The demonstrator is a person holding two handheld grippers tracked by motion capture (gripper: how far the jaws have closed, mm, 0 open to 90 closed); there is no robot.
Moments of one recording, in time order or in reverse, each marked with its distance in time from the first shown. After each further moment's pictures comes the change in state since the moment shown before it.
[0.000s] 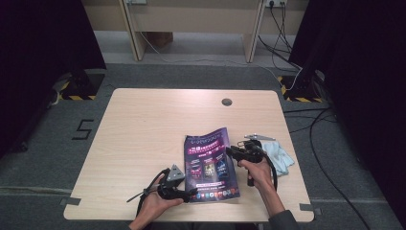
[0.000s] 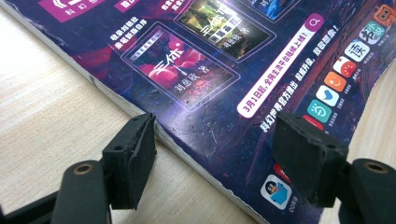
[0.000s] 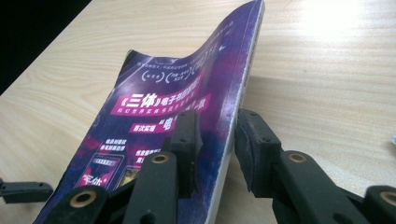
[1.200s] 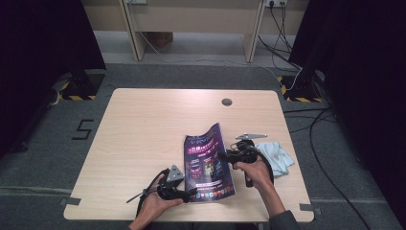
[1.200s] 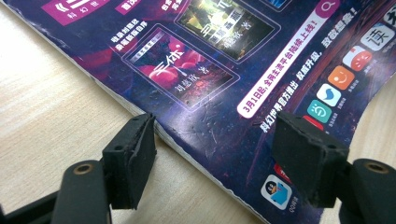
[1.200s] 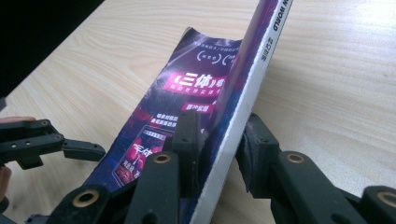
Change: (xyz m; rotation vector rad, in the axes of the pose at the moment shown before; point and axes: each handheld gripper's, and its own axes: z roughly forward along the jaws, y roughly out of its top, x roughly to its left) left arm 0.001 -0.001 0.000 -0.008 0.005 0.011; right arm 0.025 0.007 0.000 0.096 0.120 -0.115
